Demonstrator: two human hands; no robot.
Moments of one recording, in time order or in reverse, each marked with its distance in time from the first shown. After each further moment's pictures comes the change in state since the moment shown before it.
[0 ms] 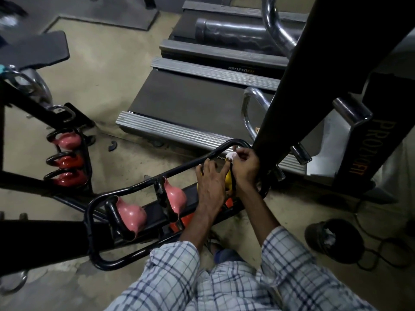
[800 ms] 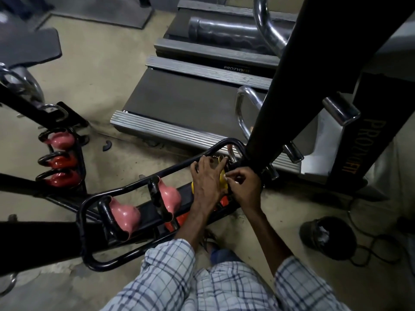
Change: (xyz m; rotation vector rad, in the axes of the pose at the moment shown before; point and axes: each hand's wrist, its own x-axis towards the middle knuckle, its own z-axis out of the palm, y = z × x) left_hand 0.007 0.001 0.004 -0.057 0.056 -0.012; right_hand -0.038 0.015 -0.067 -0.338 -0.275 -0.299
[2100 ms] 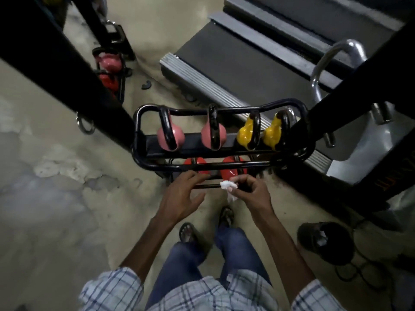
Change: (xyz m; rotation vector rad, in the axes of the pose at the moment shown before) left_hand -0.276 -0.125 0.014 -0.532 0.125 -0.112; right_hand -0.182 0.016 0.019 0.222 -0.578 0.177
